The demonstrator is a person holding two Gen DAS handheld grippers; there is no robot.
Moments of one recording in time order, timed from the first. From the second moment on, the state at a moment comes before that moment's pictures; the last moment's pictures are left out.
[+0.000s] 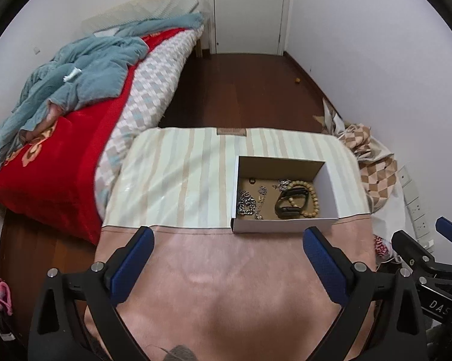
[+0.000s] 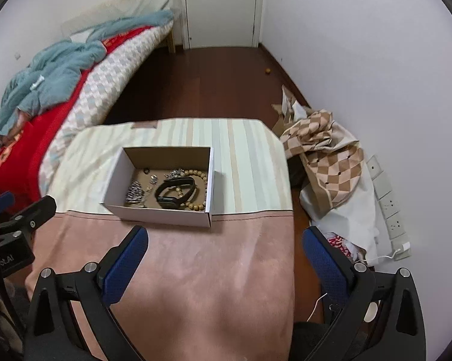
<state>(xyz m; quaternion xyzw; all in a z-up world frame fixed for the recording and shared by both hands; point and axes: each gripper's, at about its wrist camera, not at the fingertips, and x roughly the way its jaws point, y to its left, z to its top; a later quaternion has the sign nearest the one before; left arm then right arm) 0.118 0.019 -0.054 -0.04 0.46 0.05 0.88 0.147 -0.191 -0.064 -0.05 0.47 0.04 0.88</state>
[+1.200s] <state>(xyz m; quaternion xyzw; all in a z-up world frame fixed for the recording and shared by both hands) 0.000 0.017 0.079 -0.05 0.40 0.05 0.91 0.005 -0.196 0.124 -0.05 0.37 0.07 0.93</state>
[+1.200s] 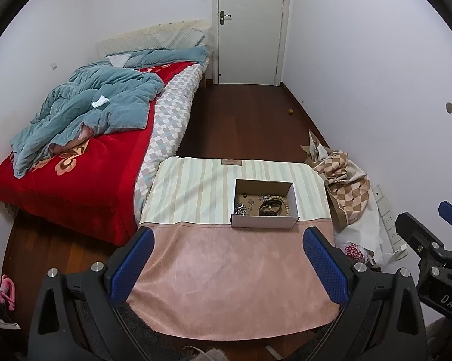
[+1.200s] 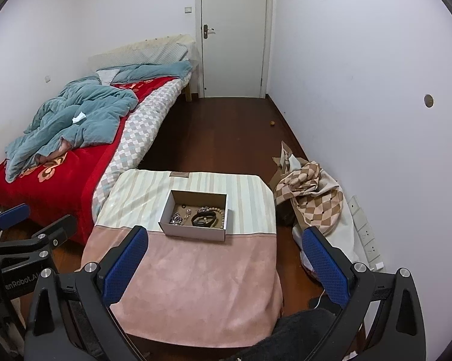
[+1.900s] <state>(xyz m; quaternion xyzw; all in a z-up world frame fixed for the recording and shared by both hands) 0.084 0.014 0.039 -0.03 0.43 0.08 0.90 0.101 -0.191 0.064 -0.05 0.42 0.03 0.91</state>
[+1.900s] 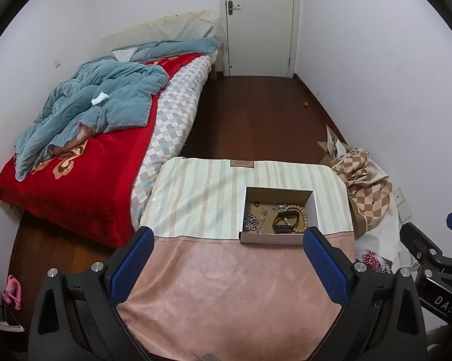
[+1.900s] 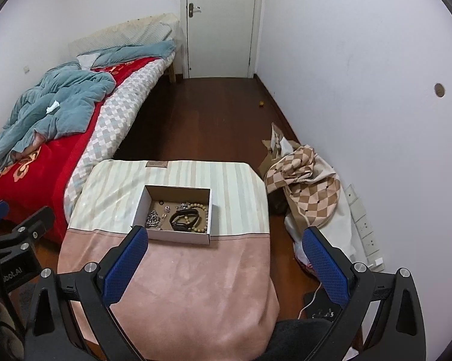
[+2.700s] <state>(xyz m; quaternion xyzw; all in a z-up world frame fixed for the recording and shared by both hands) 0.123 0.011 0.016 -0.03 0.46 0.09 0.88 0.153 -0.185 0.031 -0.07 0.46 0.02 0.88</state>
